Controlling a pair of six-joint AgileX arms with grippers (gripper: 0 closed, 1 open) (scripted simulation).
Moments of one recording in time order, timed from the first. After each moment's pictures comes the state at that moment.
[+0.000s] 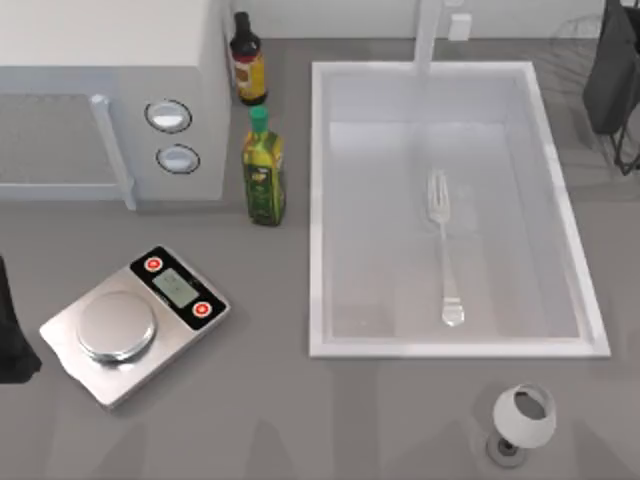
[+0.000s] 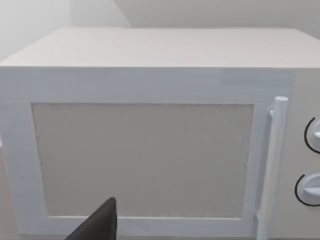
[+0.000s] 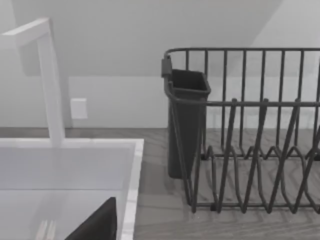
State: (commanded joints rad) left arm 0.00 0.00 0.00 0.00 0.00 0.00; right arm 0.00 0.00 0.00 0.00 0.00 0.00
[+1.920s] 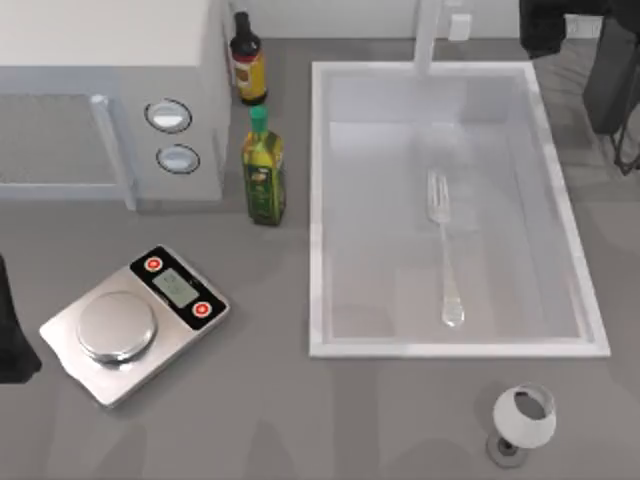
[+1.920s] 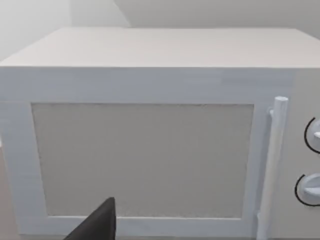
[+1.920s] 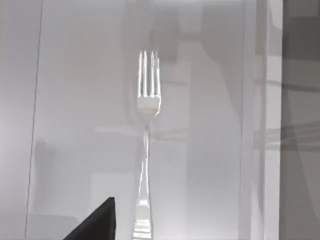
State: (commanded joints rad) left arm 0.00 0.00 0.00 0.00 0.00 0.00; right arm 0.24 1.88 1.83 -1.03 0.02 0.23
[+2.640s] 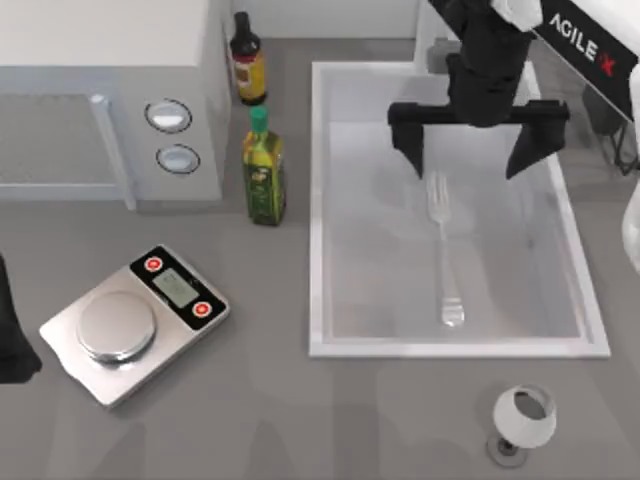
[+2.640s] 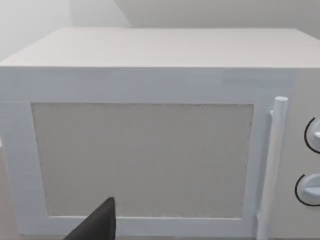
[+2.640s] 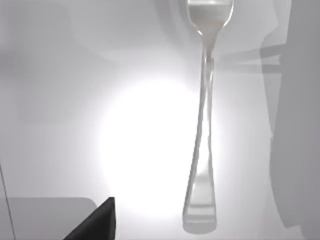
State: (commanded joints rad) left arm 0.00 0.00 0.00 0.00 0.00 0.00; right arm 0.36 2.67 2.60 -1.49 0.01 0.38
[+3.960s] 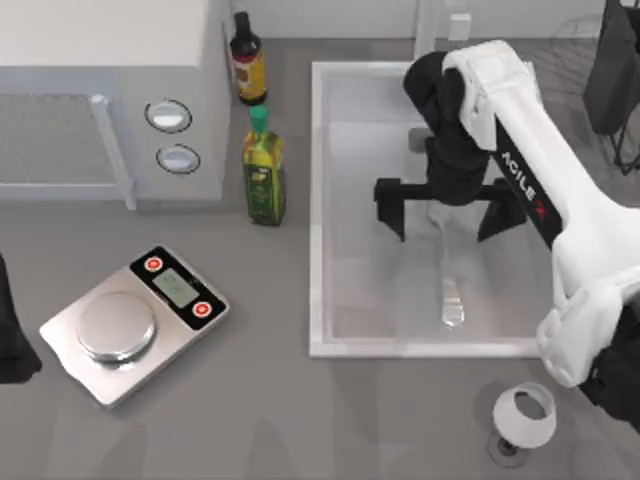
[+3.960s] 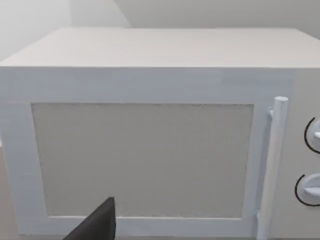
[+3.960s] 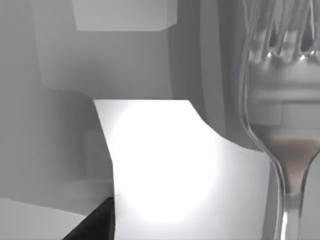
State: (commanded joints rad) left arm 0.00 0.00 0.00 0.00 0.00 0.00; right arm 0.36 3.38 3.50 -1.68 0.02 0.38
